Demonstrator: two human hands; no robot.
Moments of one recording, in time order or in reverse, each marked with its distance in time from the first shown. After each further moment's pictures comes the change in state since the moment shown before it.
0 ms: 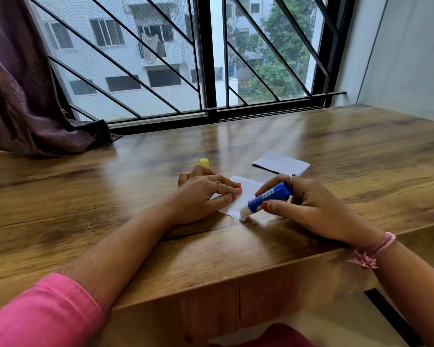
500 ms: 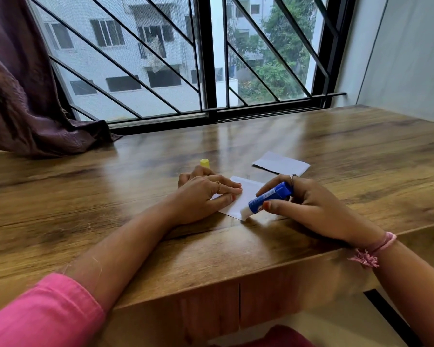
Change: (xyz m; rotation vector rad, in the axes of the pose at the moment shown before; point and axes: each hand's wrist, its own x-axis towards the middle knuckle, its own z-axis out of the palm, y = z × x) left_hand 0.001 -0.003 0.001 -0.016 0.000 -0.012; right_hand 0.001 0.004 0.000 0.038 -0.007 0.020
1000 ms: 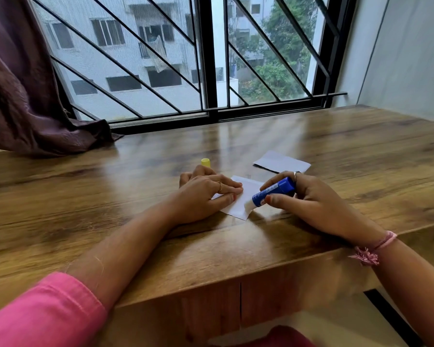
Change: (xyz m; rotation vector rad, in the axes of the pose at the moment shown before) left_hand 0.001 -0.003 0.003 -0.001 0.032 0.014; right_hand 0.002 0.001 0.000 -0.042 0.089 0.042
